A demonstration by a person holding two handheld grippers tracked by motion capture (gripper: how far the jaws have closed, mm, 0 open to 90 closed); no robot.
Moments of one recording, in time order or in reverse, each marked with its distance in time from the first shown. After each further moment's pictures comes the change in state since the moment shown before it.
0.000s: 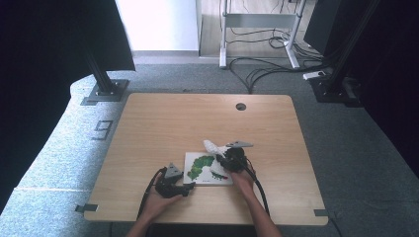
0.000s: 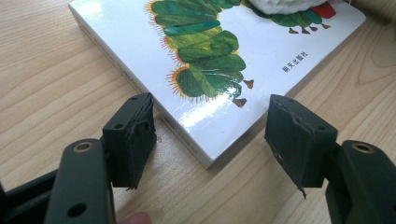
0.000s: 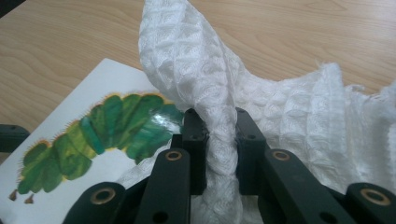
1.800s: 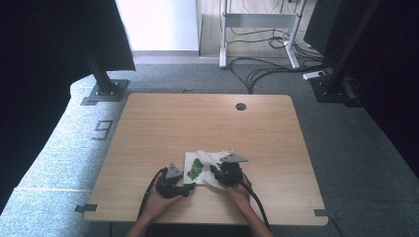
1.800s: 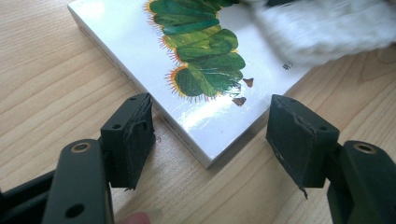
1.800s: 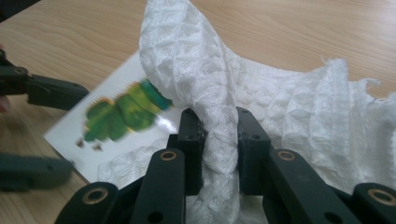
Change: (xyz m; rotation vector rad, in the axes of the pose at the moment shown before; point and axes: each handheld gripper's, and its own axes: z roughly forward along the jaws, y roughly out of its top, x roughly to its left) left arm -0.002 0.000 0.000 0.005 0.011 0.016; right arm 0.035 -0.032 -0.017 -0.051 0.019 -0.075
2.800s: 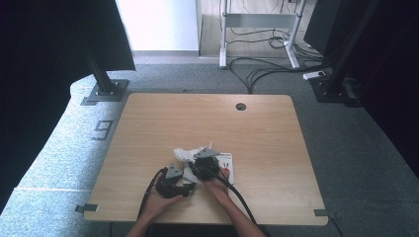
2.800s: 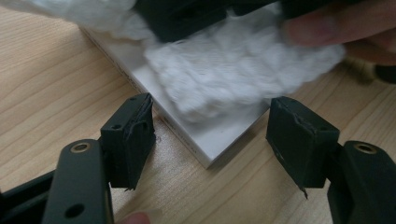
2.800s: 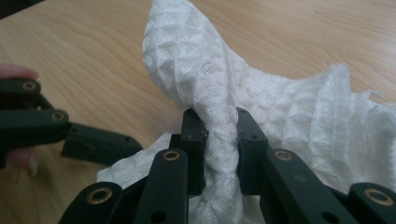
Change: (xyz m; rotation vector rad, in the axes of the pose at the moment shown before) left arm 0.000 0.000 0.000 -0.002 -0.001 -0.007; right arm 0.054 0.032 0.056 0.016 0.049 -0.133
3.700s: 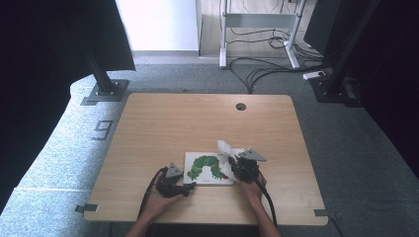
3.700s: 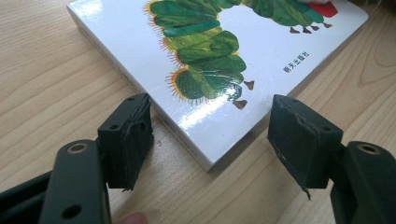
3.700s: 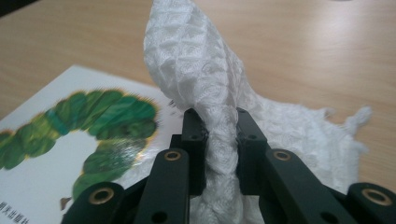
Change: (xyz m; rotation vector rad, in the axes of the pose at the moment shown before) left arm 0.001 0.001 0.001 0.000 -0.005 0.002; right arm -0.089 -0.046 -0.081 -0.131 -0.235 0.176
